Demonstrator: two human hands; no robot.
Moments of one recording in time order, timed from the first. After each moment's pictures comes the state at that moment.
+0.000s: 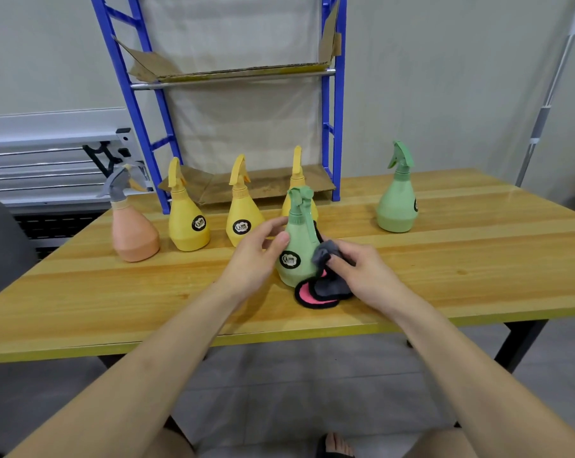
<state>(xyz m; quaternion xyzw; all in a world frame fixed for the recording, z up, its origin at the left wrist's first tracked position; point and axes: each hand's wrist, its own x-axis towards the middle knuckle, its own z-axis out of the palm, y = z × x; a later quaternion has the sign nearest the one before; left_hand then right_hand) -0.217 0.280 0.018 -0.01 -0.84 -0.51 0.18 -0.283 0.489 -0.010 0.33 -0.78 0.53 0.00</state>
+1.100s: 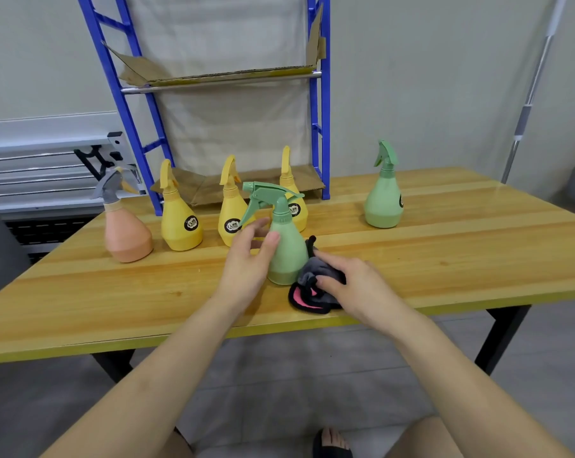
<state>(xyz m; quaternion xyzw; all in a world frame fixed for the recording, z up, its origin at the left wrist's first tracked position) -0.201 0.299 0.010 0.03 -0.81 -0.52 0.26 -0.237 0.504 -0.006 0.26 -0.88 0.39 0.03</state>
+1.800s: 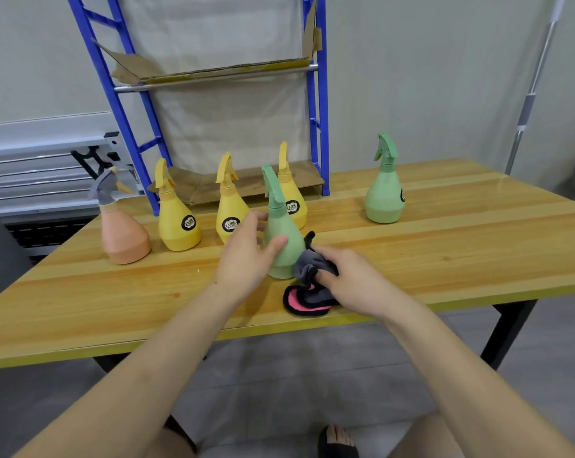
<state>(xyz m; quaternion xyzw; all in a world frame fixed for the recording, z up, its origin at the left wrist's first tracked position) -0.208 0.299 0.030 0.06 -0.90 -0.36 0.22 -0.247 0.497 0.003 0.27 -0.89 0.36 -0.01</state>
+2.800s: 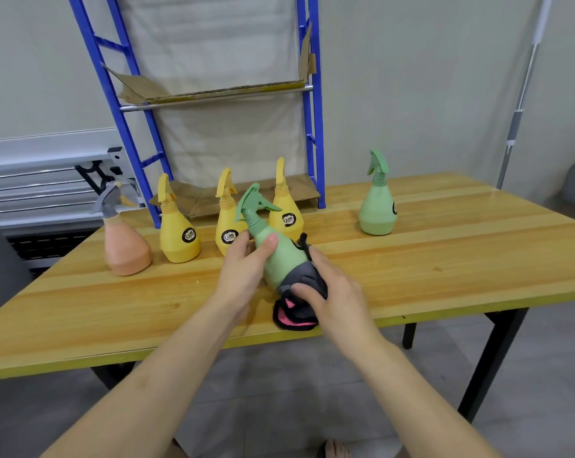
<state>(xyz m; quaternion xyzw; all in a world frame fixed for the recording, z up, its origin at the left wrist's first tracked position) -0.194 0.316 0.033 0.09 -0.71 -0.66 0.20 -0.212 0.478 -0.018 0.25 -0.83 0.48 0.14</state>
